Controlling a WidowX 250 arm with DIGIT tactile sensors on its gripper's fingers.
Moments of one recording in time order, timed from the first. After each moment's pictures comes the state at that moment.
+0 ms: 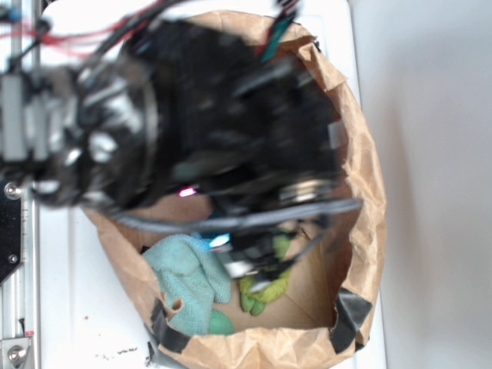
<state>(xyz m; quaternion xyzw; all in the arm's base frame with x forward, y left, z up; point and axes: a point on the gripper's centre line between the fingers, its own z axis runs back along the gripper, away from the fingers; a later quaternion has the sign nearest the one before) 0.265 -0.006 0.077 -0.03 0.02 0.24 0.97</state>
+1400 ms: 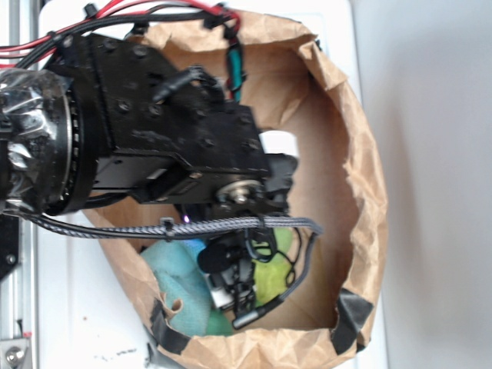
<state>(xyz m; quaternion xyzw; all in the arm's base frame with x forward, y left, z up) 0.274 -0.015 0.074 -0.13 -0.06 0.18 0.97</state>
